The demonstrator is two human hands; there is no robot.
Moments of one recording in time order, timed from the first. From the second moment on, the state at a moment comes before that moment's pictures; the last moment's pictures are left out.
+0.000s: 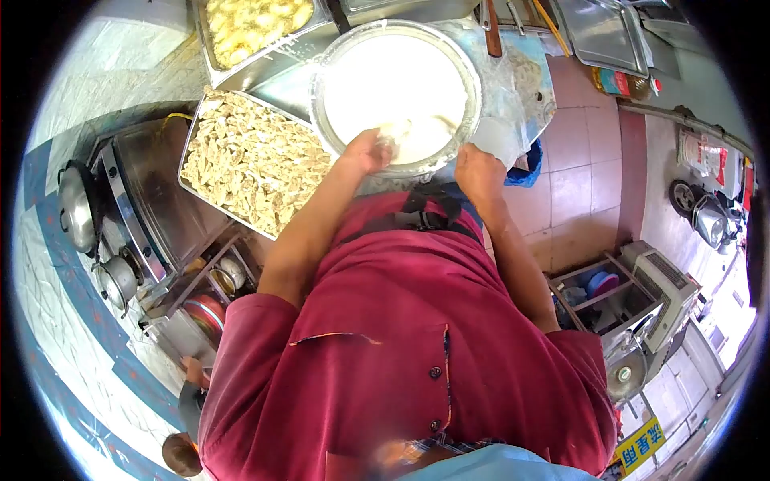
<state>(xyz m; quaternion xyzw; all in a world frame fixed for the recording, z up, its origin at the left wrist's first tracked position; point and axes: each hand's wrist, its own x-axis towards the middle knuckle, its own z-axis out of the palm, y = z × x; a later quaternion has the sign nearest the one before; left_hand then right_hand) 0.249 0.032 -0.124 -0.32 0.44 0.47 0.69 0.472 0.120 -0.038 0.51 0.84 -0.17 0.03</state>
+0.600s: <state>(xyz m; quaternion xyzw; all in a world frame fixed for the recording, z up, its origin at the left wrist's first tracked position) 0.240 0.026 -0.131 -0.34 0.38 0.50 0.70 0.478 0.120 -0.052 0.49 0.86 -0.15 0.03</state>
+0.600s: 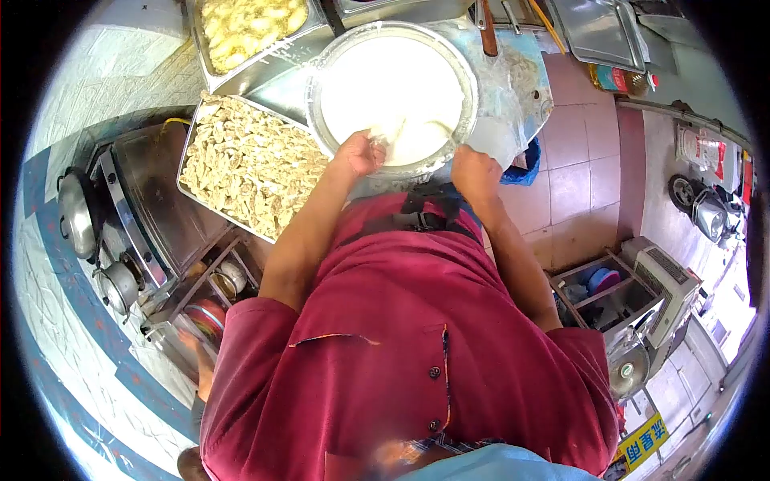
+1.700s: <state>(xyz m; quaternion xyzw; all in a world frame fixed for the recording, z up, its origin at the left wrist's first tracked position) 0.244 0.025 -0.106 -0.28 0.32 0.54 0.73 0.446 0.129 -0.056 0.53 0.40 -0.74 -0.03</state>
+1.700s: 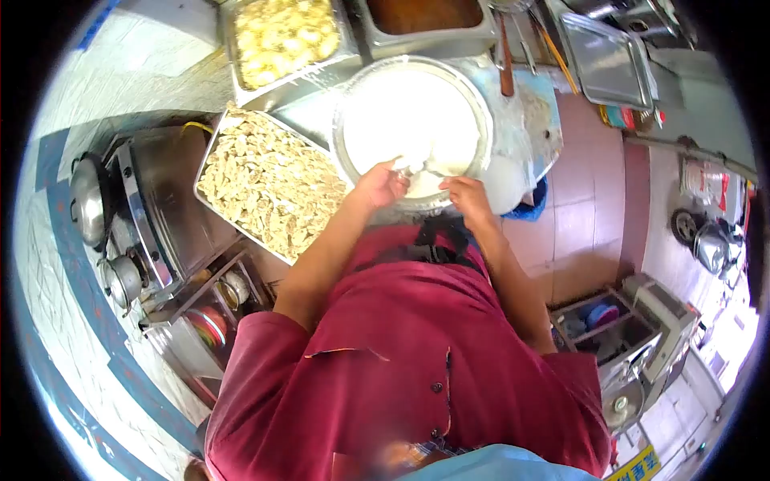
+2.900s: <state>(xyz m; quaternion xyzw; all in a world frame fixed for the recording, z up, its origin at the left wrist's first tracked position) -0.028 0.036 0.016 0.04 0.75 0.57 0.32 0.493 0.135 -0.087 0.55 0.62 -0.56 -0.07</state>
